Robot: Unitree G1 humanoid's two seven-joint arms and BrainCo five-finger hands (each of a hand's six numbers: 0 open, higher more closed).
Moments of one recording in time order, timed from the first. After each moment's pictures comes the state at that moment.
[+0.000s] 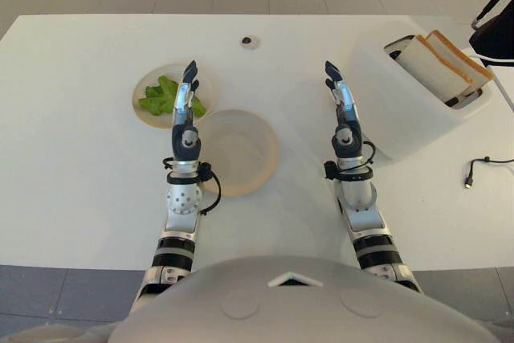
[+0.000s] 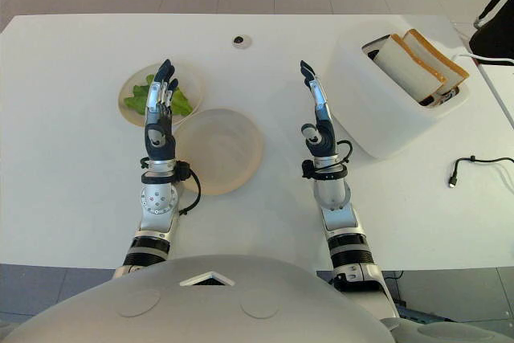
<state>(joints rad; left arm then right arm) 0.09 -0.05 -0.03 0.27 0.22 -0.89 0.15 0.06 -0.11 0.06 0.23 -0.25 -0.82 -0.15</state>
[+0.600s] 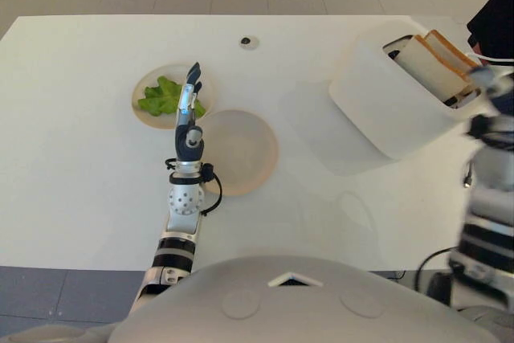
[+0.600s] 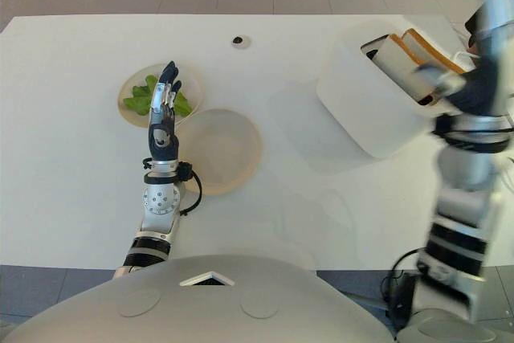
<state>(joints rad) 0.09 -0.04 -0.04 0.27 0.25 -0.88 0.17 -0.02 -0.60 -0.56 -0.16 -0.41 -0.42 -0.08</state>
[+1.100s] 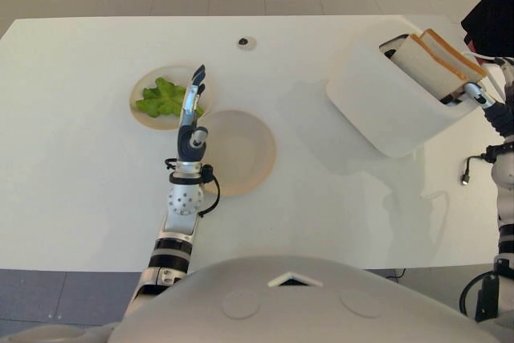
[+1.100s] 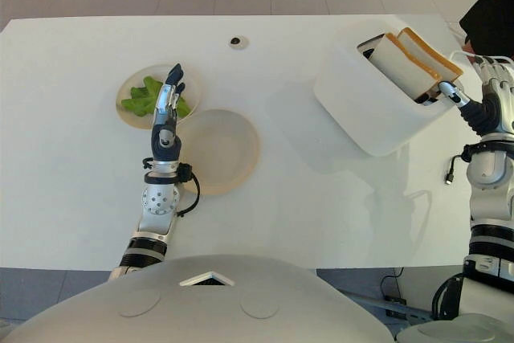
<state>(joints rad) 0.10 0.00 -0.06 0.27 0.28 -0.86 0.17 0.00 -0.76 -0.36 0.39 -0.54 -0.26 -0.15</state>
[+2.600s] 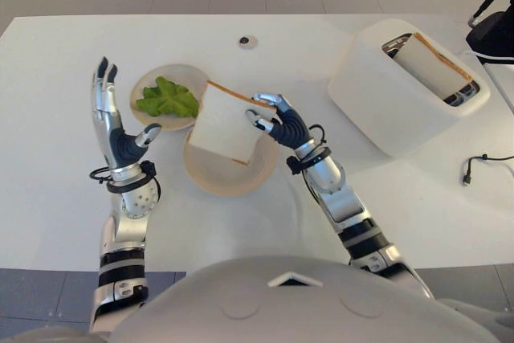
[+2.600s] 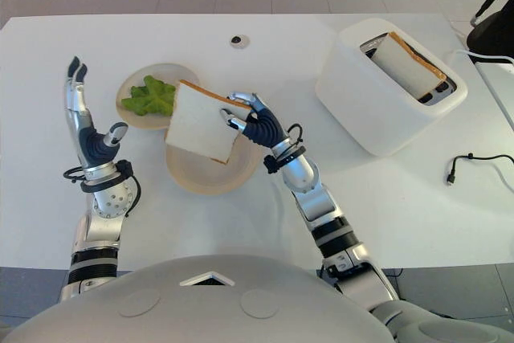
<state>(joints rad) 0.15 0.16 0.22 0.12 0.70 -0.69 0.60 -0.08 -0.13 0.39 0.10 -0.21 -0.45 0.05</state>
